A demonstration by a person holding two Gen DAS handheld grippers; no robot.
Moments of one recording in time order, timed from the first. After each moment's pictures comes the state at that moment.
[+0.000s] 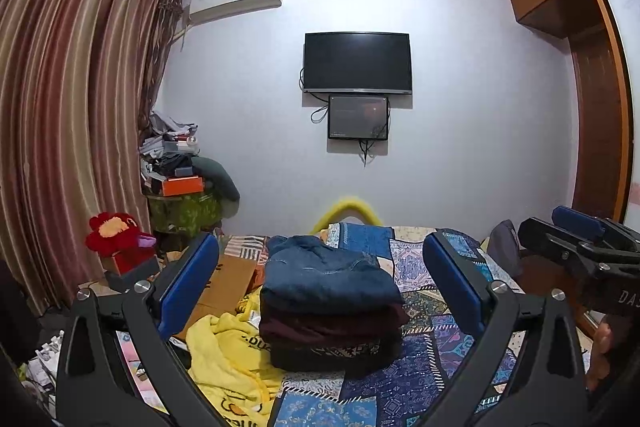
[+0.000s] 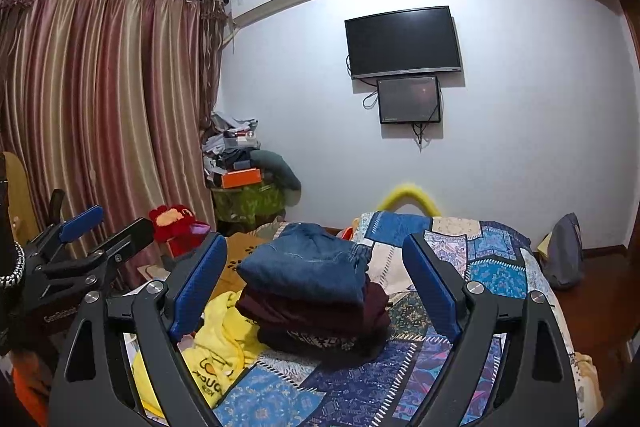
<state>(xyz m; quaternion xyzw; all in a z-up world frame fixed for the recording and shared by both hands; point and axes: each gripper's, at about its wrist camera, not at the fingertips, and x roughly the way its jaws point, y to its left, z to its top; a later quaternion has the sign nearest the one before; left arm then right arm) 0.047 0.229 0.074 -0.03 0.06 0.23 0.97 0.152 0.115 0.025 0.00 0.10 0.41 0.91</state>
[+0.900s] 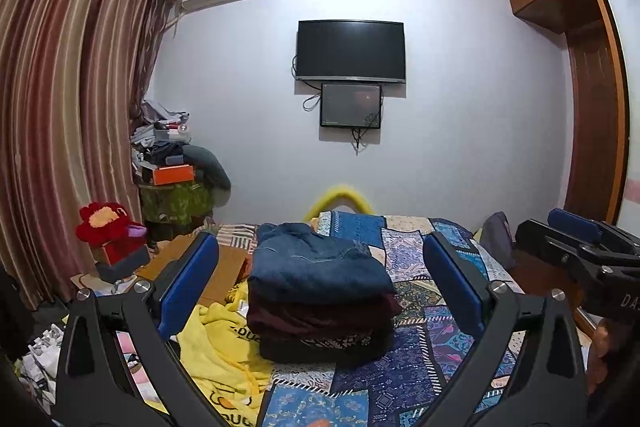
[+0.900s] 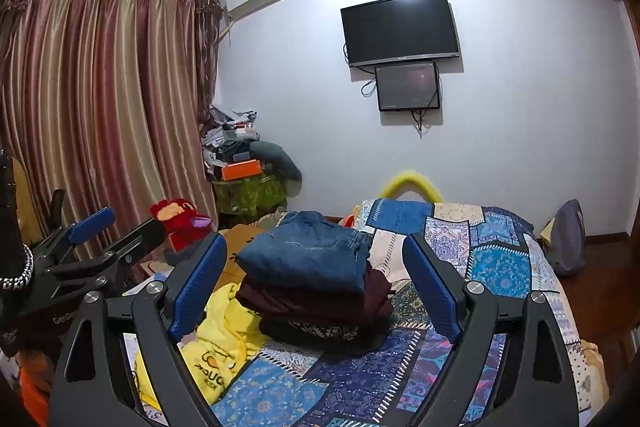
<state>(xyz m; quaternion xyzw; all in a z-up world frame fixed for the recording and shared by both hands) 0.061 0.231 0.063 -0.03 0.08 0.21 0.97 0.158 0.115 0.017 0.00 0.12 0.41 0.90</state>
